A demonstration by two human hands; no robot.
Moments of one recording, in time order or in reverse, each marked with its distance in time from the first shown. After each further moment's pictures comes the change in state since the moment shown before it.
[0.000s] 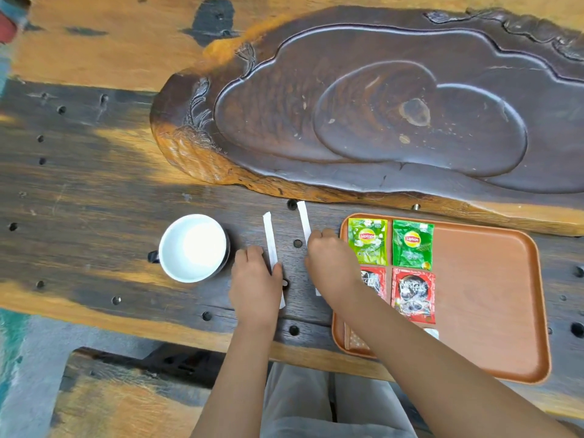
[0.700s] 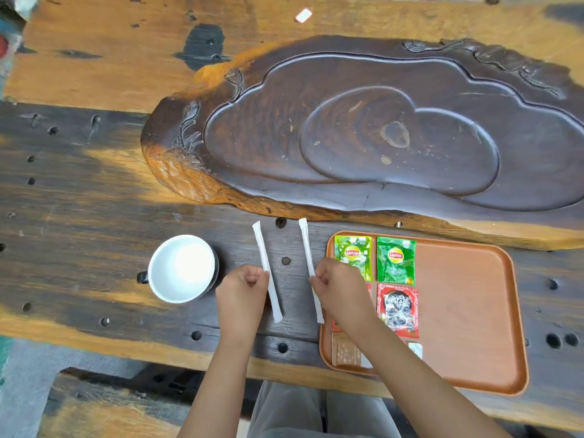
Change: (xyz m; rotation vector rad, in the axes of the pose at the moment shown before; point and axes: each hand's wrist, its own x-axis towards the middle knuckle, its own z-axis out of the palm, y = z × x) left_hand 0.004 0.012 -0.018 -0.351 -0.087 -0.128; right_hand -0.026 0.032 -0.013 0.487 0.007 0.164
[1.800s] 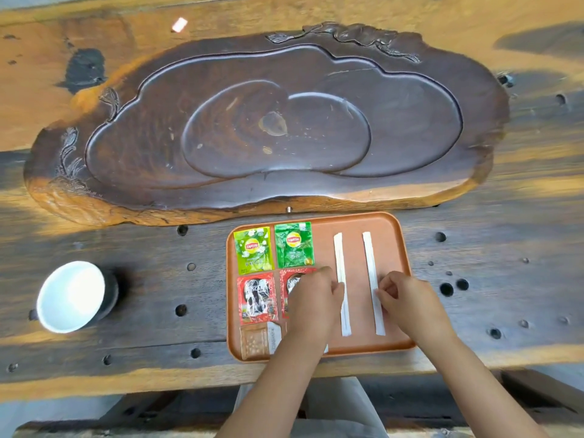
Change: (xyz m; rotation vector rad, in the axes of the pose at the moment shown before) left_hand -0.129 0.099 0.172 0.375 -0.445 0.487; right_hand -0.080 0.201 -0.118 -0.077 0.155 0.301
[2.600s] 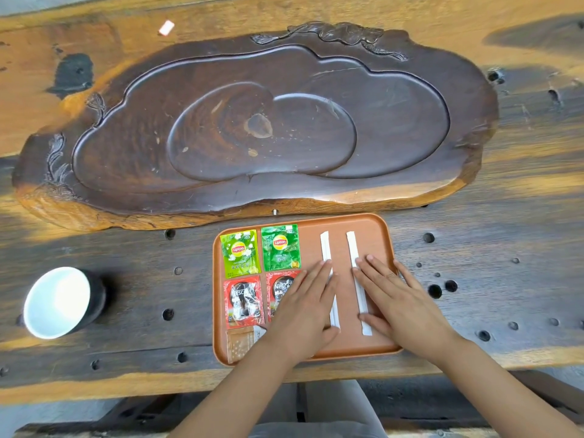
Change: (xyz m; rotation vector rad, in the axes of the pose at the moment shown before) left_hand -0.005 -0.025 0.011 0.516 -0.182 0.538; right_hand 0.005 0.034 -0.007 -0.519 -0.020 -0.663
